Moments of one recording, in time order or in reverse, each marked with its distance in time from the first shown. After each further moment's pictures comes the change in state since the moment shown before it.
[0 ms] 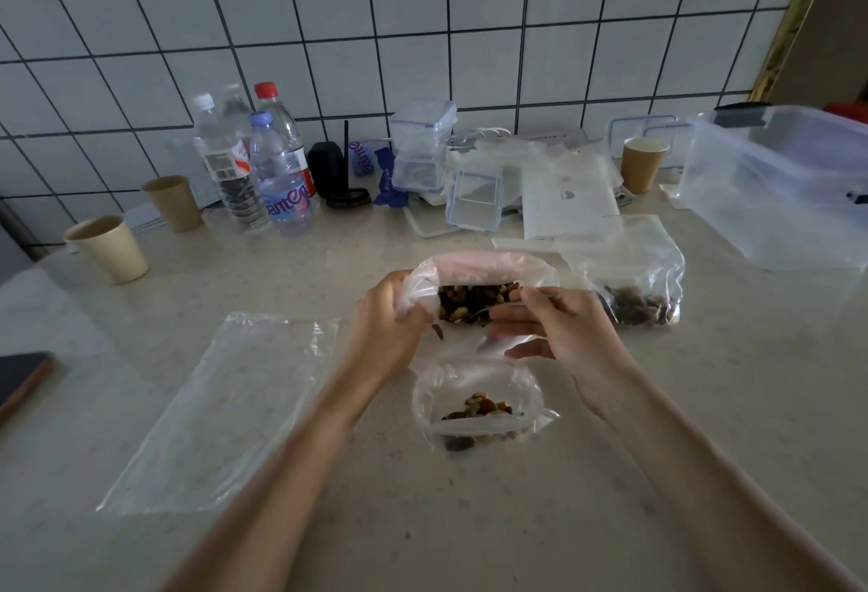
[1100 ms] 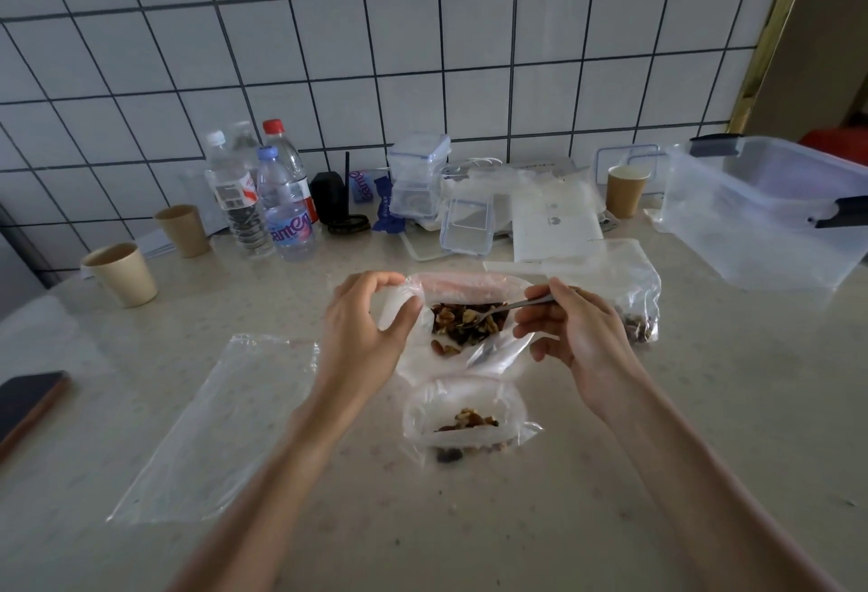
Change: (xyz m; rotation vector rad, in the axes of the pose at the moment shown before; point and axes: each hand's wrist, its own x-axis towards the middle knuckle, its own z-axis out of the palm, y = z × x) left_hand -0.017 0.029 -0.027 0.133 0.220 0.211; right_hand 0.000 -0.017 -0.020 0.196 0.081 -0.030
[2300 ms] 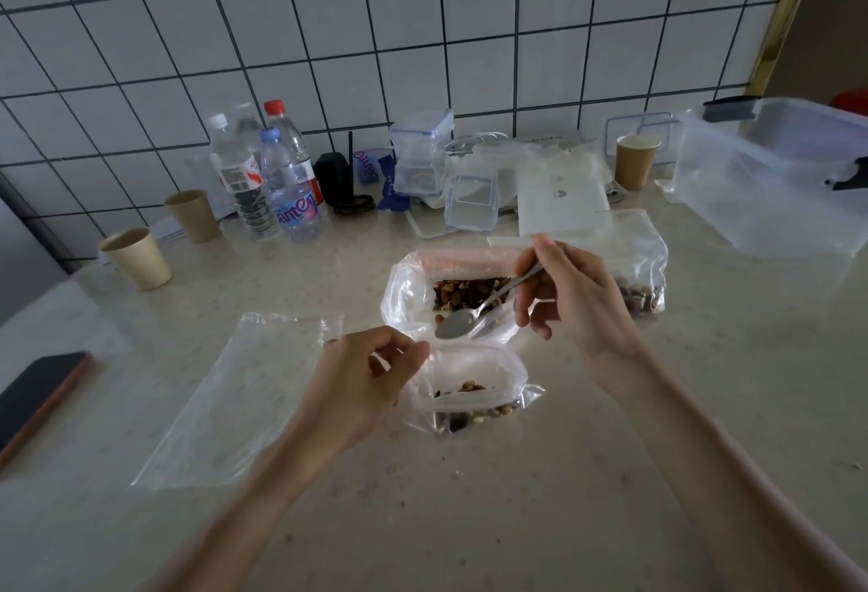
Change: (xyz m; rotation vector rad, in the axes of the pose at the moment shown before) left_hand -0.057 0.005 -0.026 -0.001 -0.307 -0.159; right_hand -0.016 -0.011 0.008 -0.178 -0.219 -0.278
